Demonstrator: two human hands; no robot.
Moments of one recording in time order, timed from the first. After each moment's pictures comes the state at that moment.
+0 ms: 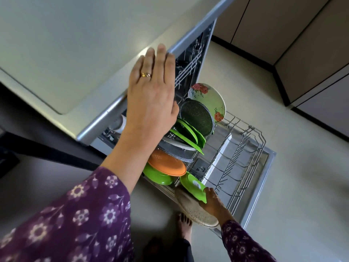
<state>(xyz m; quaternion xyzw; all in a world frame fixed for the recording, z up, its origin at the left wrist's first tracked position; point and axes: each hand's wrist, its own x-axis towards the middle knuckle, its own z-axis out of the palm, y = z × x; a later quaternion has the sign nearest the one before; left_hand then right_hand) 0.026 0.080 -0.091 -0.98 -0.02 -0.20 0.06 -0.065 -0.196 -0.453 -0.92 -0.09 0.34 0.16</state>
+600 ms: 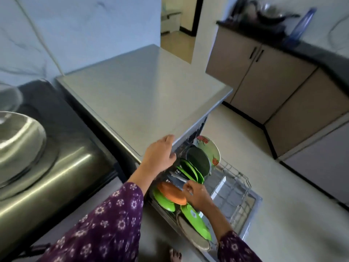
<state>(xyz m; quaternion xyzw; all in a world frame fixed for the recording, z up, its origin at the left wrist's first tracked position) -0.041 0.117 0.019 -0.98 -0.04 -0.01 -0.17 -0.031 -0.081 -0.134 -0.90 -0.22 0.21 0.32</state>
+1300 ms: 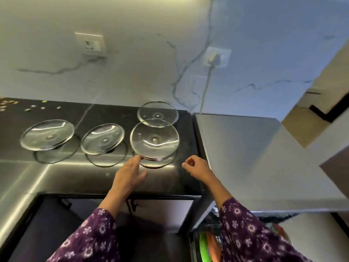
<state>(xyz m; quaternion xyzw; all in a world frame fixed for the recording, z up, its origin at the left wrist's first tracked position) -0.334 0.260 0.106 -0.80 -0.53 -0.17 -0.21 -0.077 0.217 0.082 -0.77 -0.48 0.32 0.29</state>
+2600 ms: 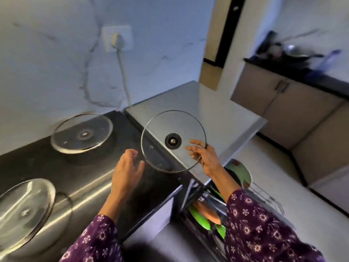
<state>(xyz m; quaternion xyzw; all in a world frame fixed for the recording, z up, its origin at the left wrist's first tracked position) -0.225 0.337 0.090 -0.87 -0.29 -0.24 -0.30 -0.041 0.151 0.089 -0.63 -0.05 0.28 0.72</state>
